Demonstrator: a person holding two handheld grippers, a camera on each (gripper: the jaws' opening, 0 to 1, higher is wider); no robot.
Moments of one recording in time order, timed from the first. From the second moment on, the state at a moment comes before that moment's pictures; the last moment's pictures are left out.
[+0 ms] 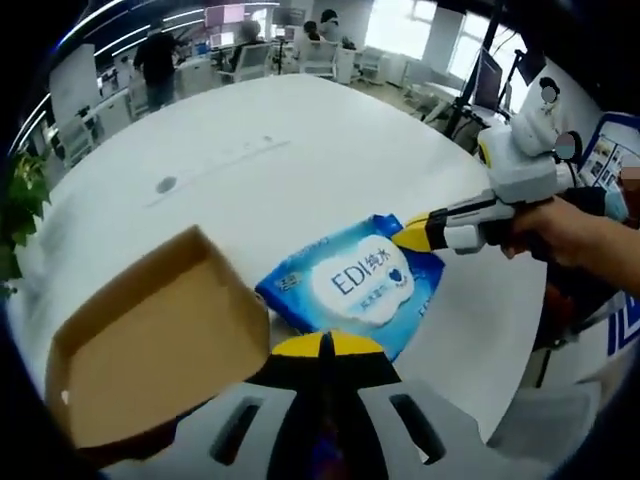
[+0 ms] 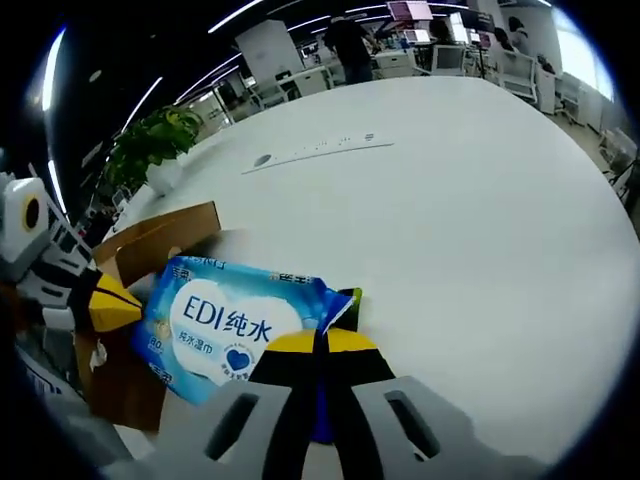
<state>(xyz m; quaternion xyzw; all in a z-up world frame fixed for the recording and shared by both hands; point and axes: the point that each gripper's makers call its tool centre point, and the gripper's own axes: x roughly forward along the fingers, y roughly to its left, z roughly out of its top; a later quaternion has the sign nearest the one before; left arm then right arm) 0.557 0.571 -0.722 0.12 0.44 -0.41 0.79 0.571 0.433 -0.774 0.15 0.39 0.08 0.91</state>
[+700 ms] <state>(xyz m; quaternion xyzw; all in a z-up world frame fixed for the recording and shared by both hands) 0.556 0.605 -0.691 0.11 0.41 -0.40 0.81 0.563 0.419 -0.756 0.13 0.38 0.07 0.91</state>
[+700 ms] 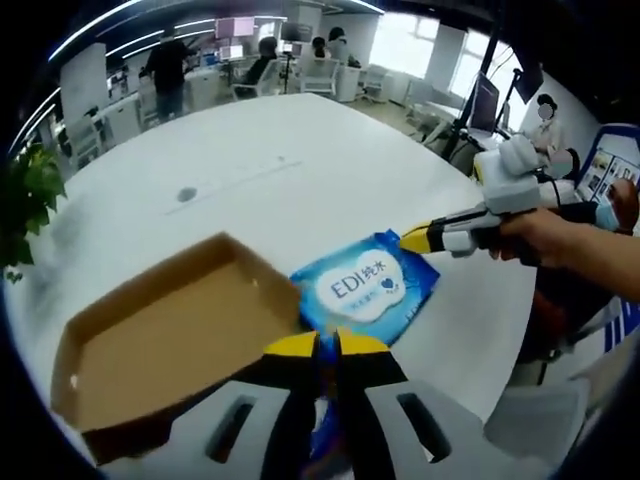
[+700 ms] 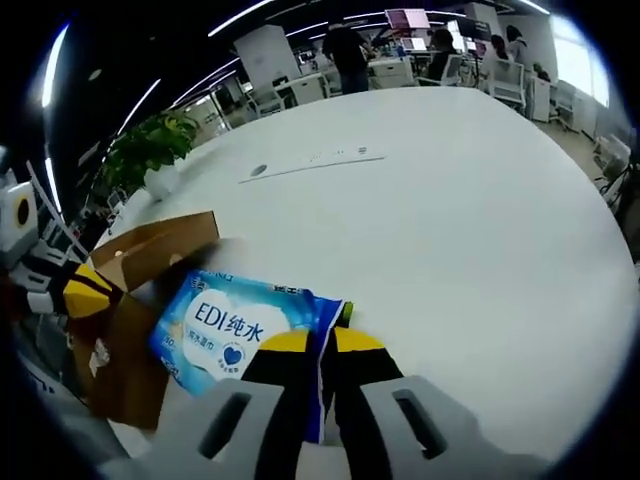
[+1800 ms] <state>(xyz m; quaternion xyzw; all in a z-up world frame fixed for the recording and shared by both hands) 0.528 0.704 -0.698 0.12 0.42 -0.39 0.81 0.530 0.493 -0.680 -0.02 0.35 0.19 0.92</state>
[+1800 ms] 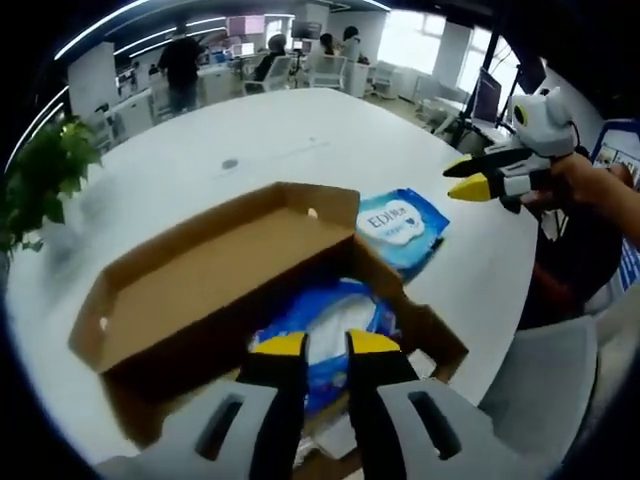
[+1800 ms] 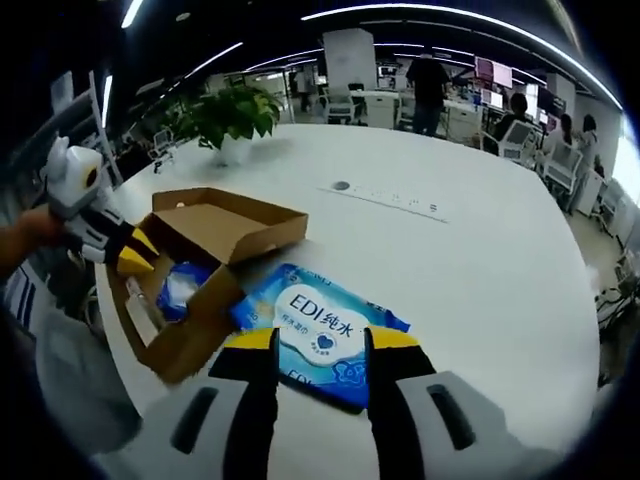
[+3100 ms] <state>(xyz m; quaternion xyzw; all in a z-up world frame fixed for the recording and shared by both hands) 0.511 0.686 -0.732 0.23 0.38 -0.57 0.69 0.538 0.650 -0.695 -0.17 0.34 0.39 0.84</state>
